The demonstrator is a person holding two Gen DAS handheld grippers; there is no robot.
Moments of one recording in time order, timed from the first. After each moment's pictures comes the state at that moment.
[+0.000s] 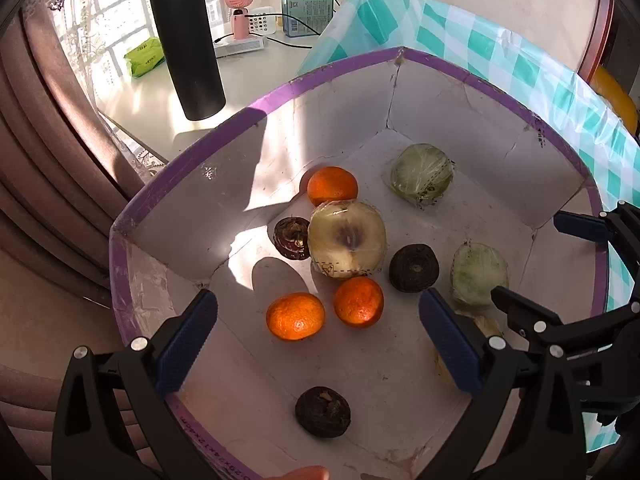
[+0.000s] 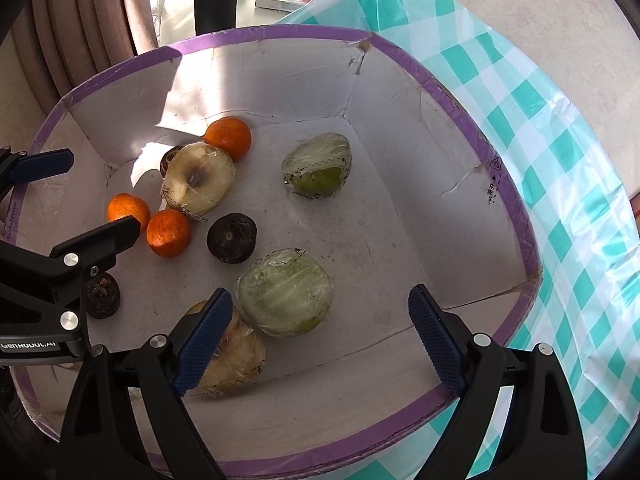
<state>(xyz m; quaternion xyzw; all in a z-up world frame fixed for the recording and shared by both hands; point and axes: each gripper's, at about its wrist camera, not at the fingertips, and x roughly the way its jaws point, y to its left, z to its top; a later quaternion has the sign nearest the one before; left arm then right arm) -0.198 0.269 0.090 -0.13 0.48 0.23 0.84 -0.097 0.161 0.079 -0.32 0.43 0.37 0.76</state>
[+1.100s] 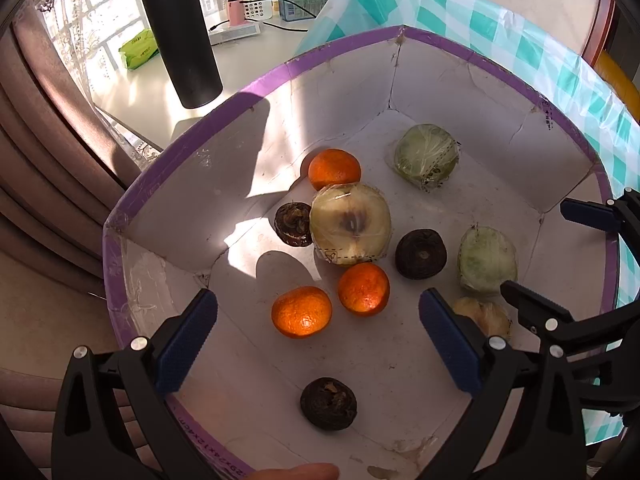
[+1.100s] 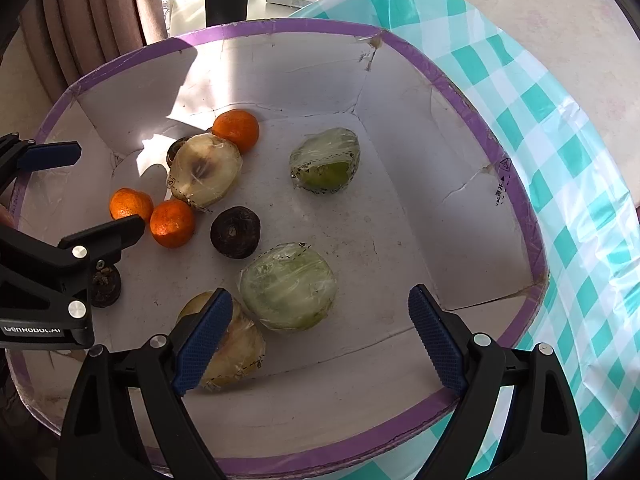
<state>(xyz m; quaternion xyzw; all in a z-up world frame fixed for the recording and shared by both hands) -0.192 0.272 0.084 -0.12 0.51 0.23 0.82 -0.098 0.163 0.076 -0.33 0.43 0.38 0.75</state>
